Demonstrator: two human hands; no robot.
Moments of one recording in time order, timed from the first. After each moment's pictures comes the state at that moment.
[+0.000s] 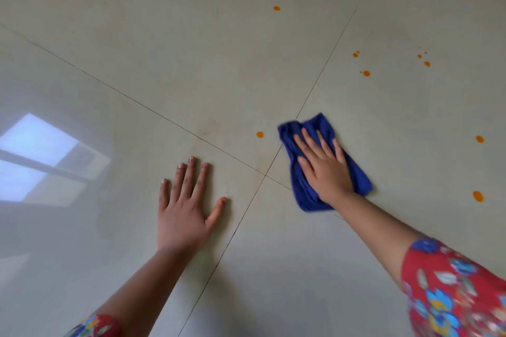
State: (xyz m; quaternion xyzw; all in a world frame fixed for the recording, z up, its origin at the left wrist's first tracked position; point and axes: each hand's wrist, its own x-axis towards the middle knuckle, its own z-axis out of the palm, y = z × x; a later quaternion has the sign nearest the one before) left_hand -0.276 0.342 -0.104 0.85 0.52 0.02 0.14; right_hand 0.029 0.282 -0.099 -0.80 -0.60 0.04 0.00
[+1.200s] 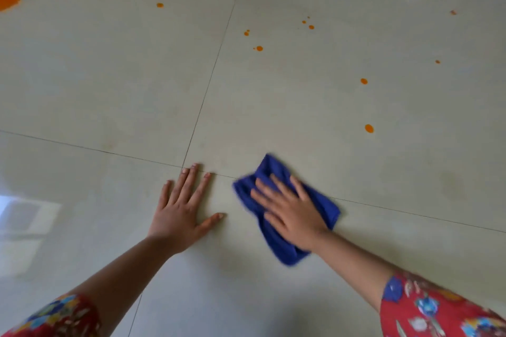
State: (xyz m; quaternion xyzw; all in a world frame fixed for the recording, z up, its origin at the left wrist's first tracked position) left_hand -0.194 0.295 -0.097 0.95 0.27 -0.08 0.16; right_hand 0.007 0.090 -0.099 -0.78 -0.62 0.04 -0.02
